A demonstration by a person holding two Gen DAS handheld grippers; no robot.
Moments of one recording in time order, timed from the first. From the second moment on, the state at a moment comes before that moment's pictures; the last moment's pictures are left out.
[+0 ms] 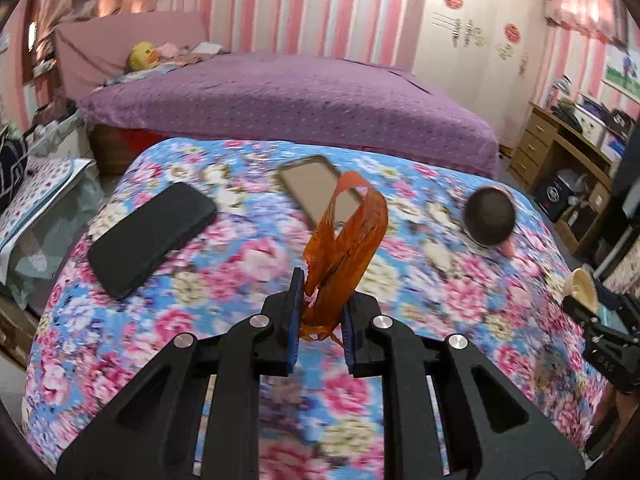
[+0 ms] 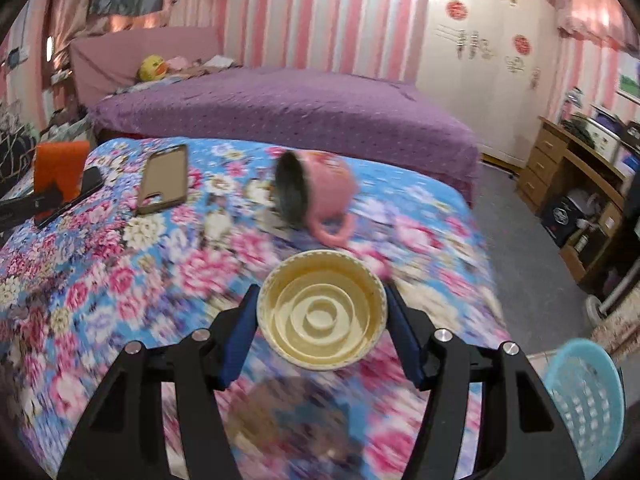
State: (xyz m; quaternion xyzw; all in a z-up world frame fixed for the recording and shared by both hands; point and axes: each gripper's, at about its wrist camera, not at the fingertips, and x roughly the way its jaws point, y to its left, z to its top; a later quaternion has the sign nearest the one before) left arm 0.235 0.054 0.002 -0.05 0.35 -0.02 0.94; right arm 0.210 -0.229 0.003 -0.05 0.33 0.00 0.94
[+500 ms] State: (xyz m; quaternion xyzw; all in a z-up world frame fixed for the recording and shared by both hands) left arm 0.215 -0.016 -0.002 -0.01 0.34 -0.06 0.94; right arm 0.177 -0.304 -0.005 0.00 0.30 -0.03 0.95
